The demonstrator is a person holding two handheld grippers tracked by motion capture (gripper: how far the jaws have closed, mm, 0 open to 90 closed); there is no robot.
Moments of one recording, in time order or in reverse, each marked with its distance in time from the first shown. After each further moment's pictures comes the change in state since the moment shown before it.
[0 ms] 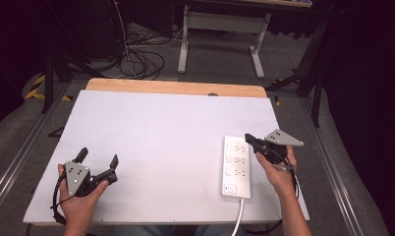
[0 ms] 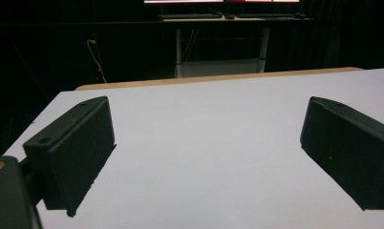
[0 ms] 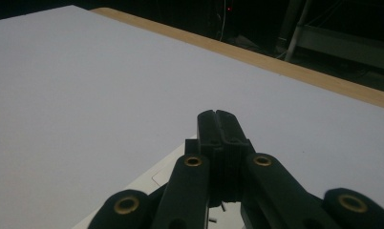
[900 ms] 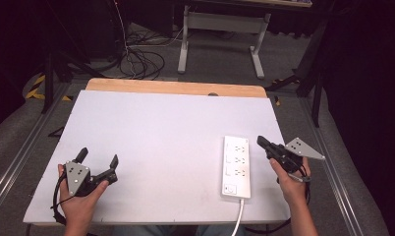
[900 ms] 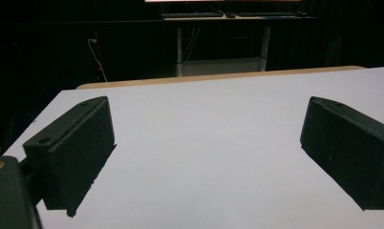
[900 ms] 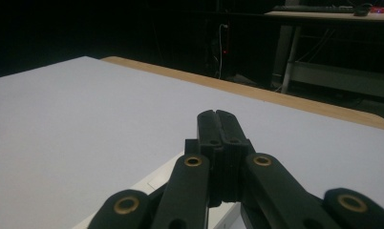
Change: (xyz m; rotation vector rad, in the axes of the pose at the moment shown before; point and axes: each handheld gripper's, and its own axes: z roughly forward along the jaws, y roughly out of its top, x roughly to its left) left arm 0.000 -0.001 0.001 0.001 0.004 0.003; right arm -0.016 -0.020 -0.035 -0.172 0.008 0.052
